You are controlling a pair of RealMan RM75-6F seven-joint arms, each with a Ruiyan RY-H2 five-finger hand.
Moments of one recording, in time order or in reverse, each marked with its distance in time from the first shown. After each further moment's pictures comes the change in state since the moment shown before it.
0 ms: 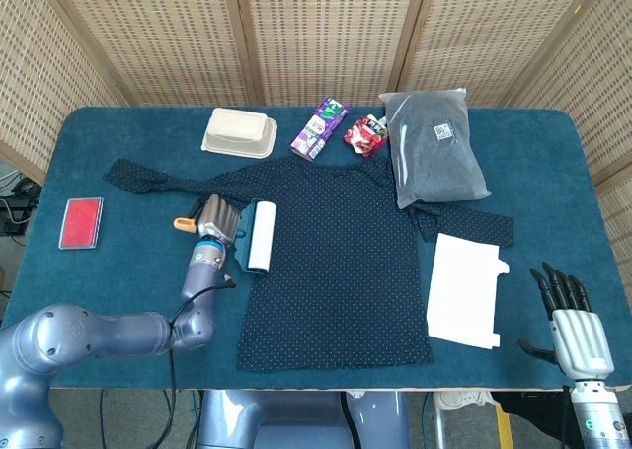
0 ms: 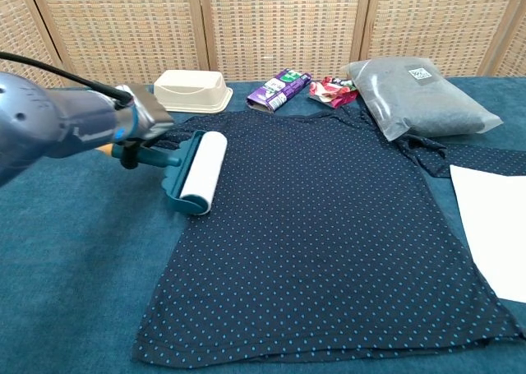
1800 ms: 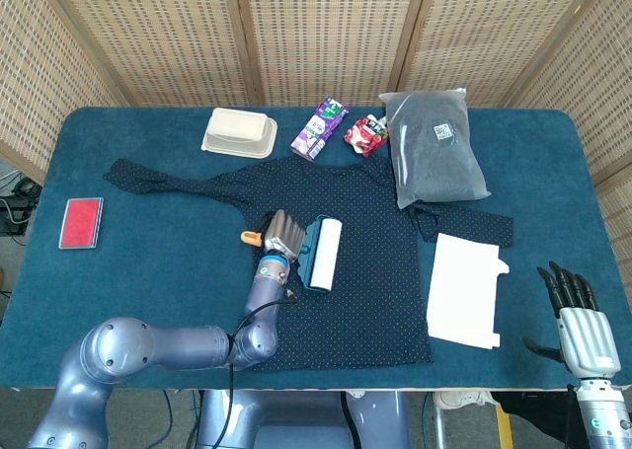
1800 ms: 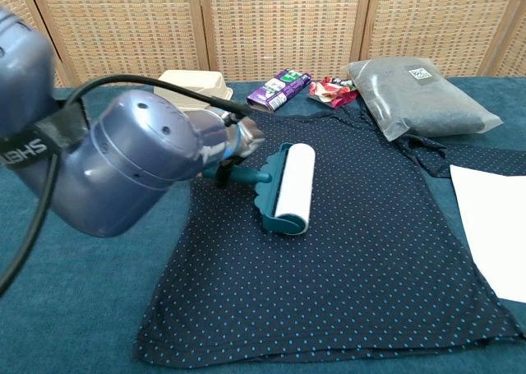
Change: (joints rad) left arm -0.118 -0.226 -0.232 0.128 -0.042 -0.013 0.112; right arm 0.001 0.013 0.008 0.008 0.019 -0.006 0.040
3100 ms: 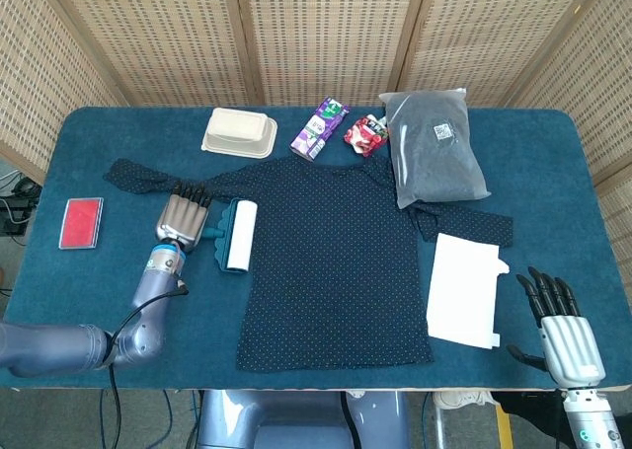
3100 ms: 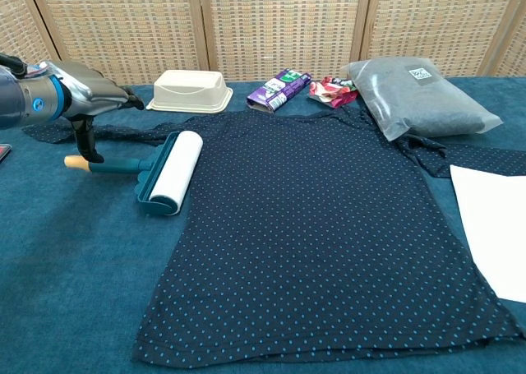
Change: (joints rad) left arm 0.315 0.448 0.164 -0.398 0.293 0.064 -0.418; right arm -0.012 0.001 -0.038 -0.056 -0.098 0.056 -0.056
